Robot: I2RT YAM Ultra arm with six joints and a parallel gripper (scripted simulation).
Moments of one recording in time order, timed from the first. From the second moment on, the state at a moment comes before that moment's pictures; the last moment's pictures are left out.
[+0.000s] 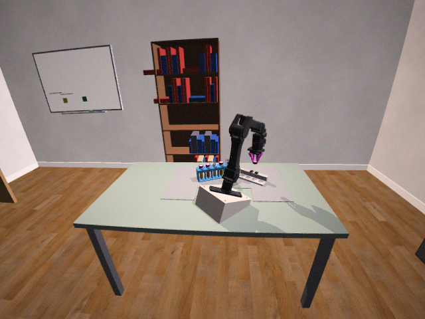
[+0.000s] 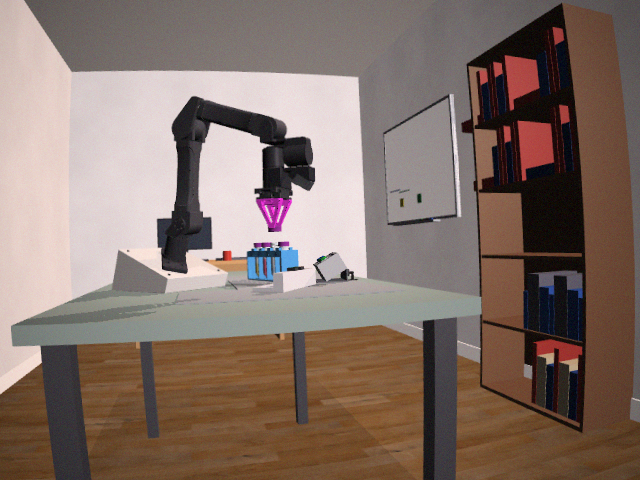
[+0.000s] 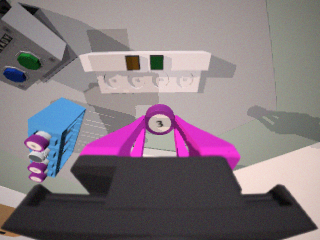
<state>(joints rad) -0.68 1.33 1.31 -1.21 0.08 0.01</state>
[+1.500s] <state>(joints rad) -0.72 1.52 0.99 -0.70 0.07 -0.03</state>
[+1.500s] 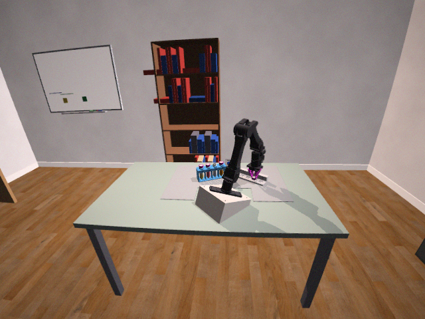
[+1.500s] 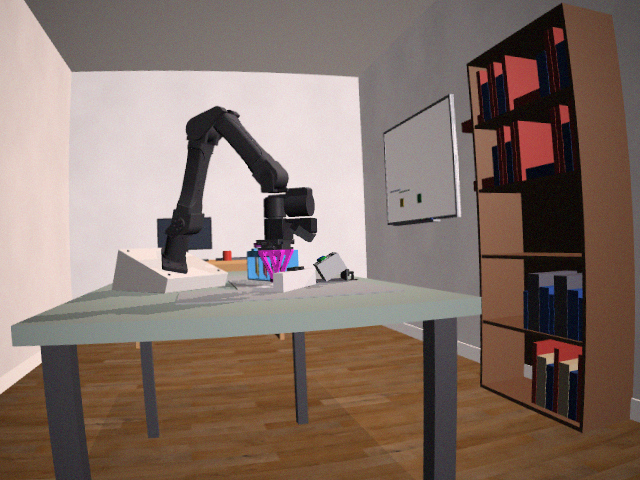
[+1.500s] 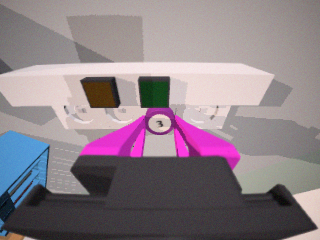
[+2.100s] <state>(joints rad) -0.73 1.52 0.99 -0.70 0.06 -0.03</state>
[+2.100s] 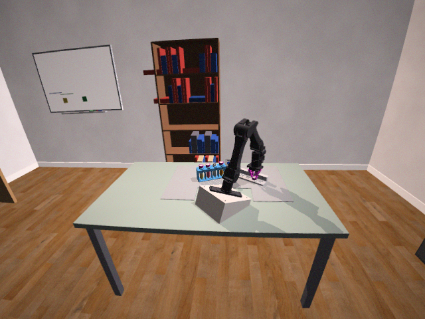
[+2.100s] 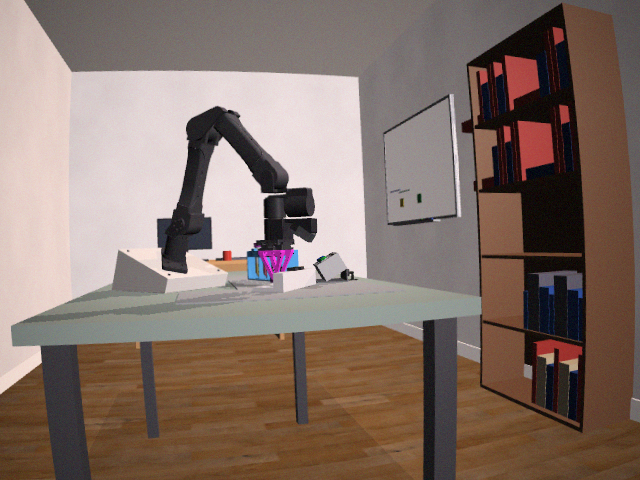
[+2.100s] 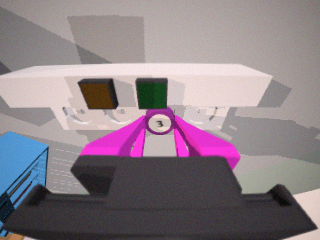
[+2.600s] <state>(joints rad) -0.73 1.53 0.99 -0.69 0.06 -0.04</state>
